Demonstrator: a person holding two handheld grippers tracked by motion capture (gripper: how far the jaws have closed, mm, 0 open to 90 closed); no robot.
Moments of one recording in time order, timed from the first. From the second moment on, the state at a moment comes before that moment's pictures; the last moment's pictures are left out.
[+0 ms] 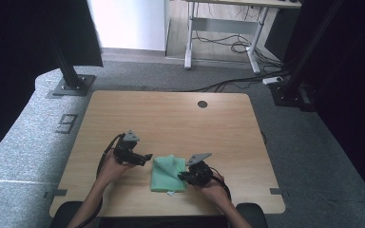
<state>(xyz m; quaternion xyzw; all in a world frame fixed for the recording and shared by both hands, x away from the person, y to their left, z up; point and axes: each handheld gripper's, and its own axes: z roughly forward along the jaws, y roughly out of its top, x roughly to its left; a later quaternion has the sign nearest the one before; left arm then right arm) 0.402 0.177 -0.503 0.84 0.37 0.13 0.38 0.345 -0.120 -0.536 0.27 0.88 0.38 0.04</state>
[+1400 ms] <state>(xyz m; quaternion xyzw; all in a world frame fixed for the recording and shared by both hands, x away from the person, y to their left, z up) 0.346 0.150 -0.532 0.89 0.31 0.12 0.30 0.348 -0.122 -0.534 0.31 0.87 0.37 0.07</state>
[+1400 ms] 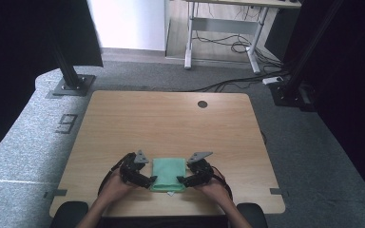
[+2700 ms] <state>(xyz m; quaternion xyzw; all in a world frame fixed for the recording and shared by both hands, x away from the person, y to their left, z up) 0.341 0.153 -0.549 0.85 0.38 0.13 0.33 0.347 -0.125 -0.550 0.37 0.85 0.35 0.13</state>
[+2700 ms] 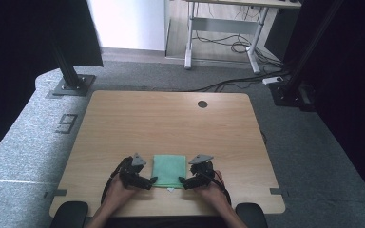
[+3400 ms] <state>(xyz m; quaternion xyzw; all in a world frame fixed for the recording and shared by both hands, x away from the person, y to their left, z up) 0.395 0.148 -0.549 0.85 0.39 0.13 0.33 0.393 -0.132 -0.555 0.40 0.83 0.36 0.16</state>
